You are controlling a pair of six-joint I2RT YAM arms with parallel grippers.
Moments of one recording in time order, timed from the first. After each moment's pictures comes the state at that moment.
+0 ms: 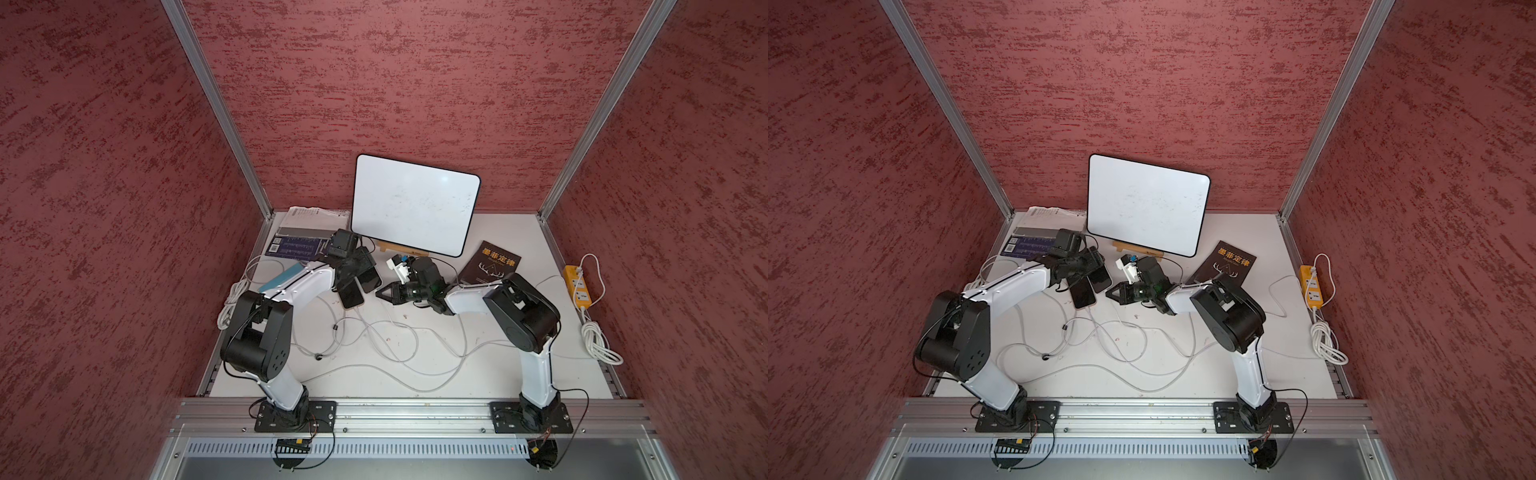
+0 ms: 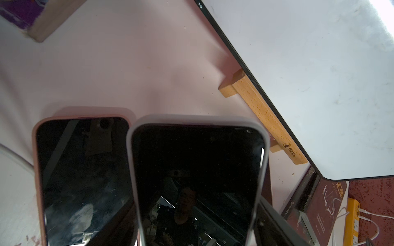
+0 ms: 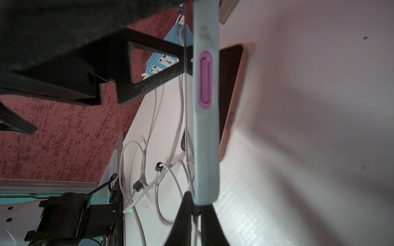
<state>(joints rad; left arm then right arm) -0.33 1.65 1.11 -0.34 0.05 -0.84 0.67 2.03 1.06 0.49 -0.65 0.63</state>
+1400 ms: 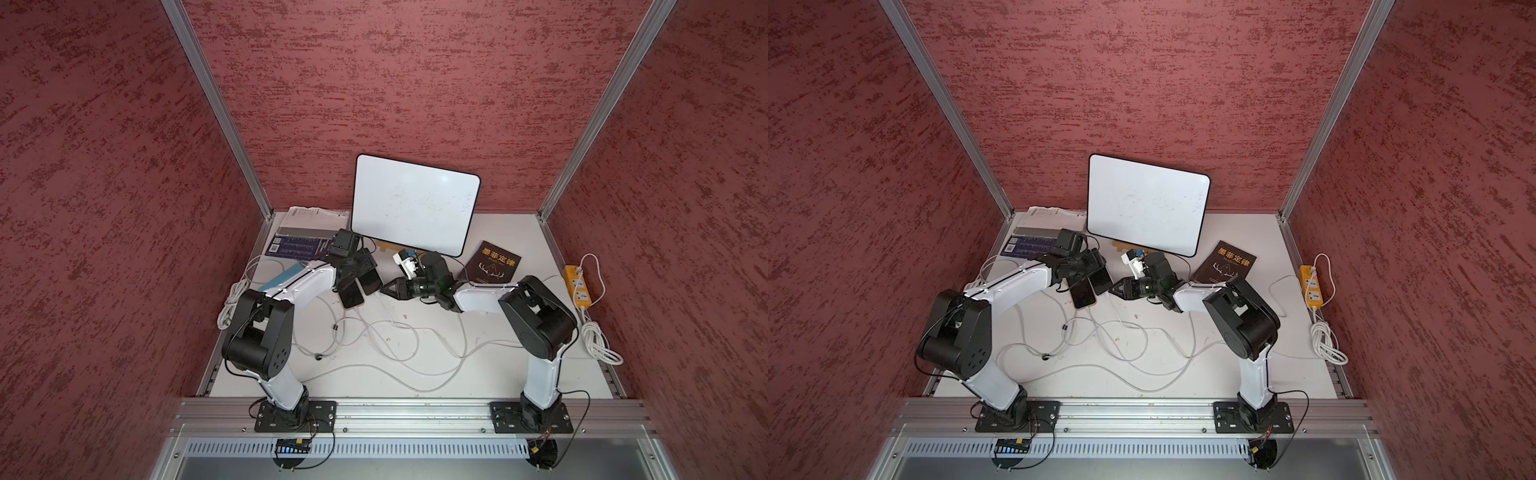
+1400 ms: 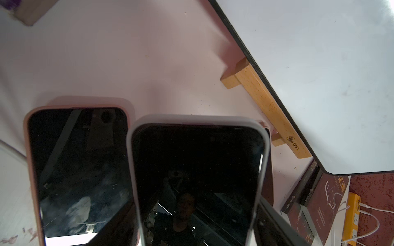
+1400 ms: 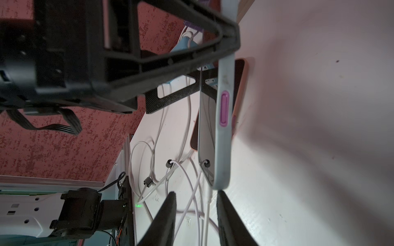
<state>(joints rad) -0.34 1.66 1.12 -0.38 0.07 -0.84 0.63 1.92 1.02 0.43 -0.67 0.61</state>
